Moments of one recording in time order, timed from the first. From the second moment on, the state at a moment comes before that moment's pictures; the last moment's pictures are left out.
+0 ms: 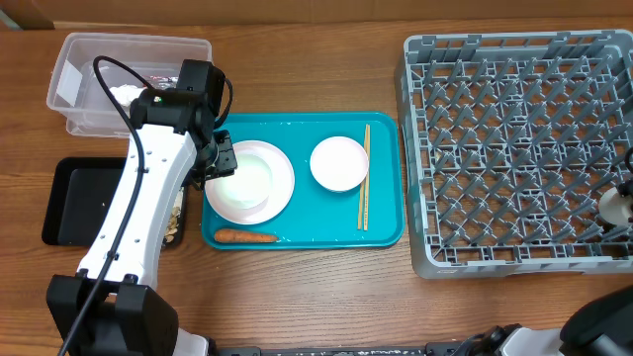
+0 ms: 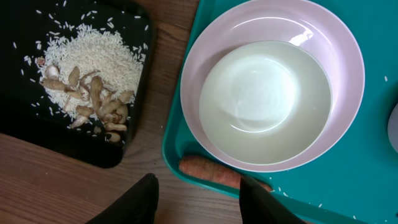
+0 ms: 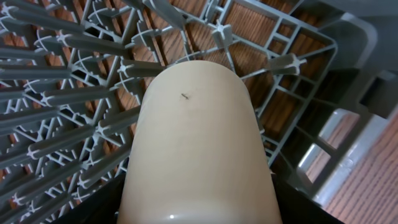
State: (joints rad) left arm -0.14 1.66 1.51 -1.30 -0.15 -0.44; right arm -0.81 1.60 1.36 -1.06 -0.06 0.32
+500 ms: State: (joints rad) left arm -0.14 1.66 1.51 -1.30 -0.15 -0.44; right arm -0.81 1.62 1.36 -1.04 -0.07 0.33
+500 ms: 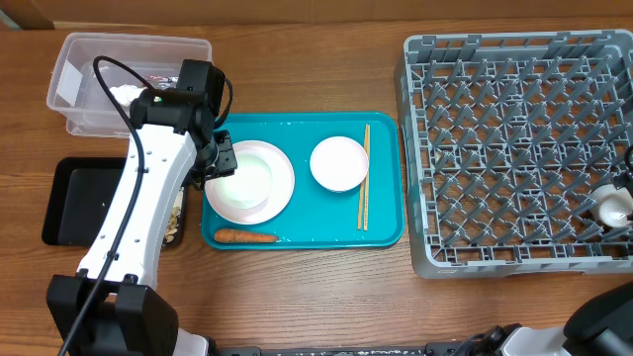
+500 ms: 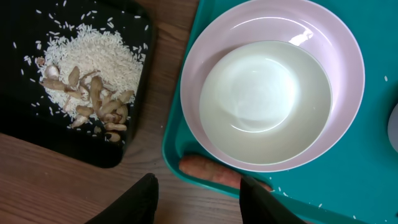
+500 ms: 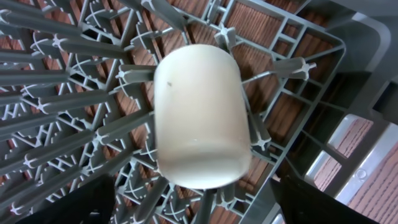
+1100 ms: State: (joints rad) left arm -0.14 1.66 1.51 -1.31 -0.15 -0.44; right arm -0.81 1.62 1.36 -1.09 -0.16 0.34
